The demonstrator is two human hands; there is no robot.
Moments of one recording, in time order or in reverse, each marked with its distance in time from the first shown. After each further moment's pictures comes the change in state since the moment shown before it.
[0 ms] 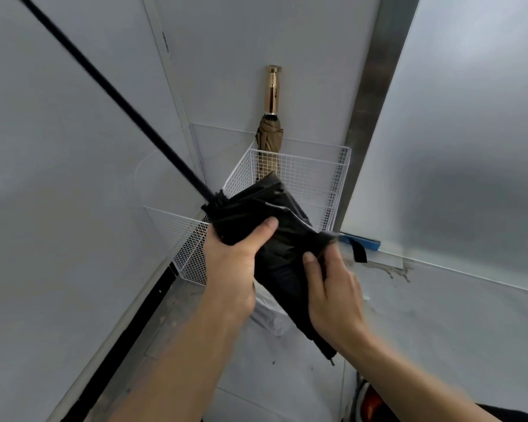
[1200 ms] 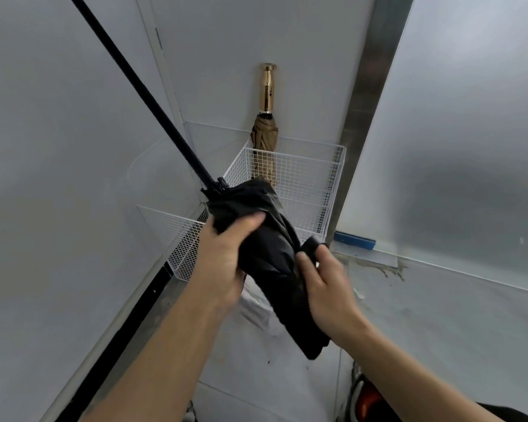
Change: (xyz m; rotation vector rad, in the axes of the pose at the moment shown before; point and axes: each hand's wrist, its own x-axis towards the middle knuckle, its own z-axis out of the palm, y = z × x) left_hand 0.007 0.008 -0.002 -0.061 -0.170 -0.076; right_hand 0.010 -0.004 -0.004 0.284 -0.171 0.214
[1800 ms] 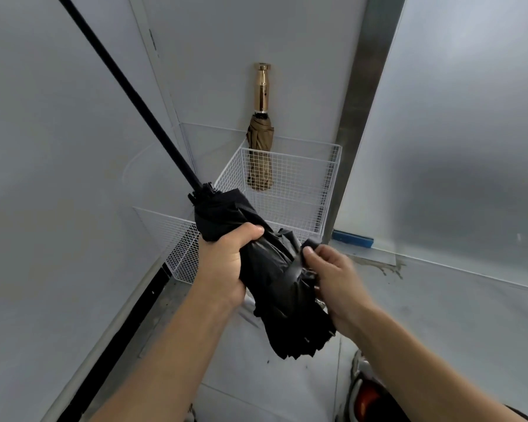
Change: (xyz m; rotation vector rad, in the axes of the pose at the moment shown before) left_hand 0.001 -0.009 0.006 0.007 0.127 -0.067; right_hand 0.012 -0.005 -0.017 0.449 -0.053 0.362
